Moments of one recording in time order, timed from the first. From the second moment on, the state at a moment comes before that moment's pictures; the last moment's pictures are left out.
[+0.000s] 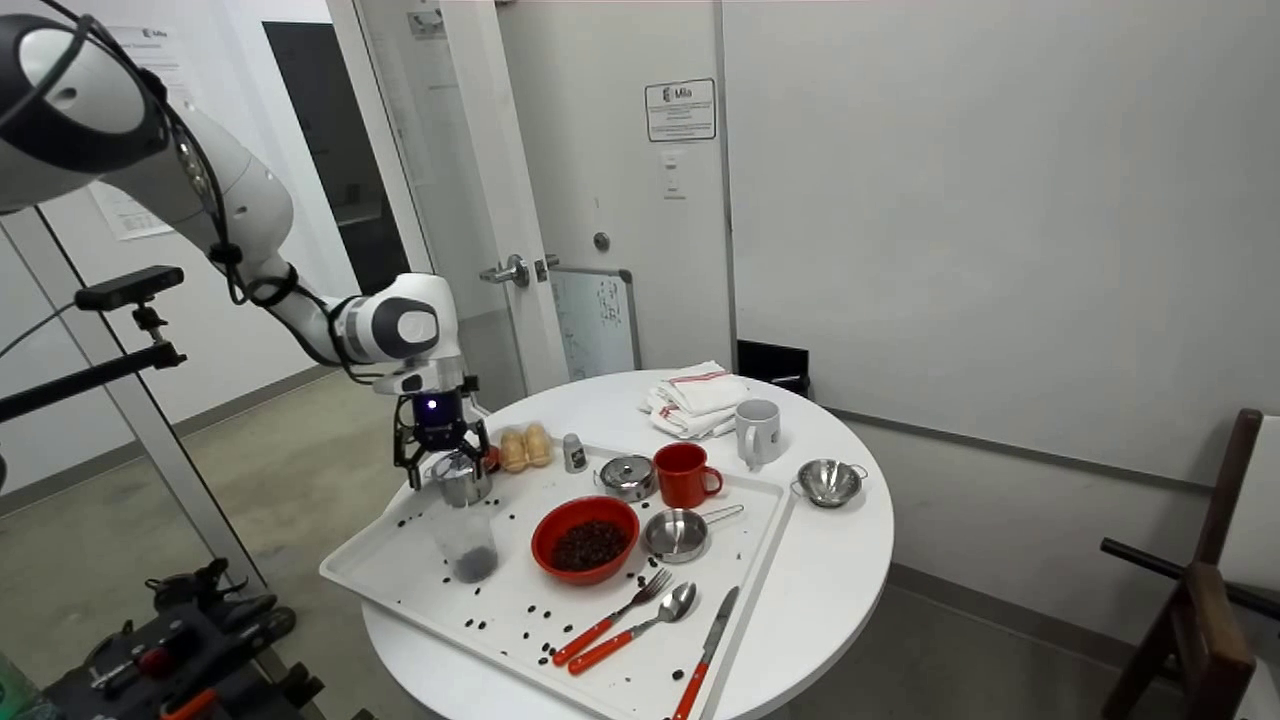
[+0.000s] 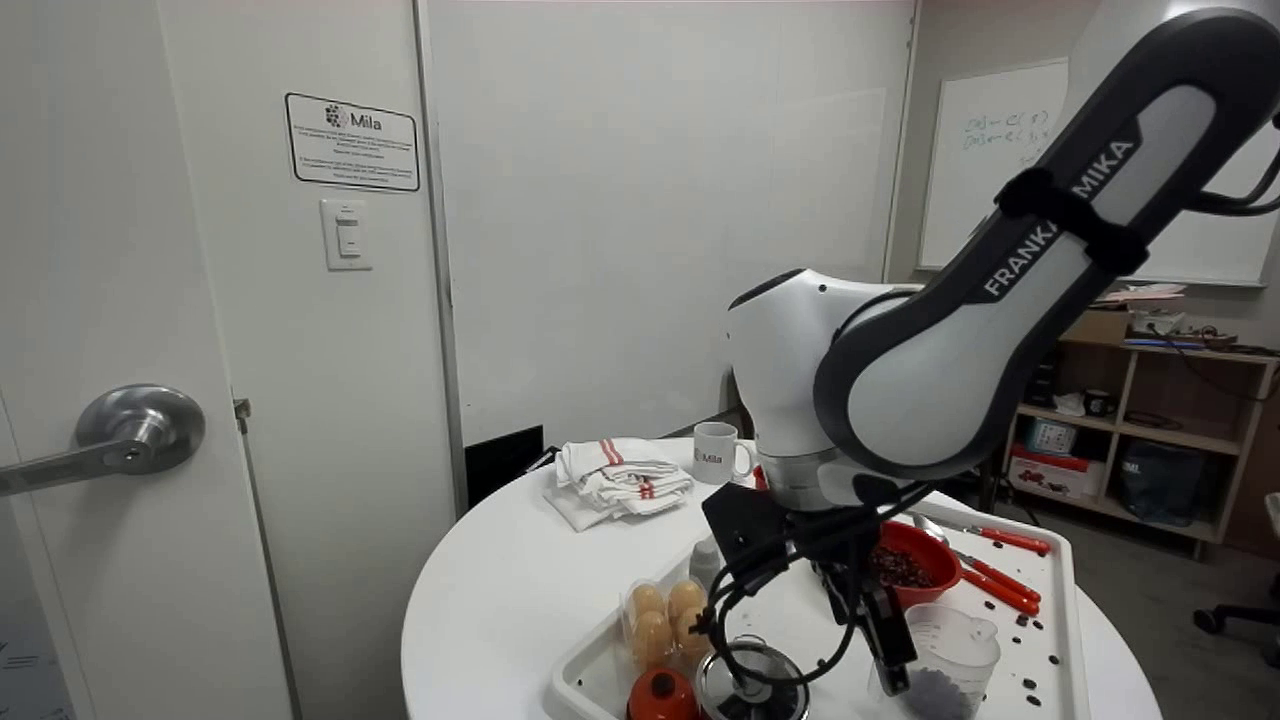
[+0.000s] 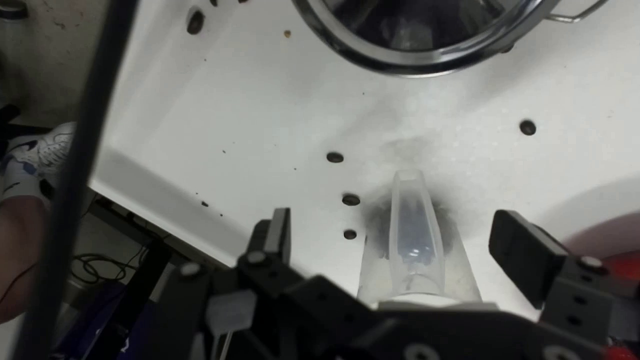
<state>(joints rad) 0.59 0.81 -0.24 -1.80 0.16 2.26 2.60</state>
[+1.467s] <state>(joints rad) 0.53 0.79 -0.22 -2.05 0.16 2.54 2.60</state>
